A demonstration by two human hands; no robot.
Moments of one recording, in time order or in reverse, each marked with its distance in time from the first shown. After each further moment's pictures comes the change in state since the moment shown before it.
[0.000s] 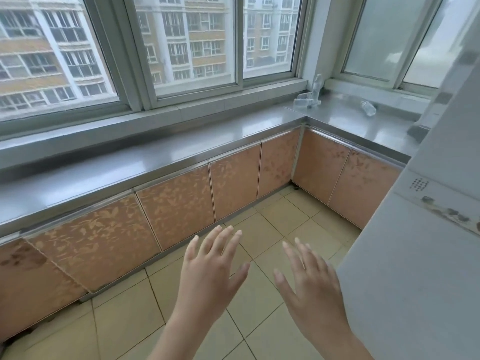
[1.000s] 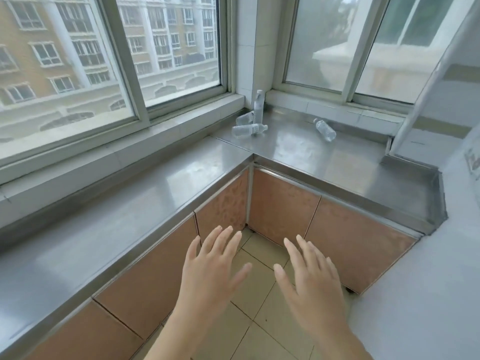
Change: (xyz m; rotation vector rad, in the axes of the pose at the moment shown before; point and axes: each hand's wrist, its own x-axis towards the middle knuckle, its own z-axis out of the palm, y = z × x) left_hand 0.628 0.006 0.273 -0.033 -0.083 0.279; right_hand 0.583 0.198 0.060 -0.084 0.049 0.327
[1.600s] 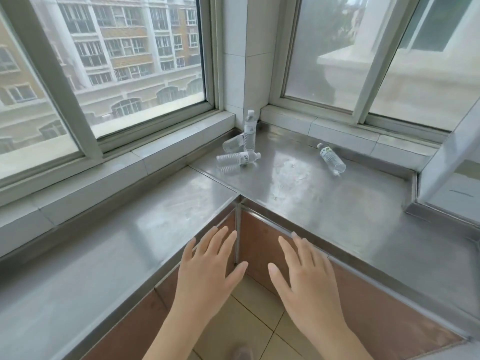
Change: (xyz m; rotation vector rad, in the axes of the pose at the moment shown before) left_hand 0.301 -0.008 0.102 -0.031 -0.015 -0.076; right_hand 0.314 0.073 0.024 -0.046 -0.015 -0.064
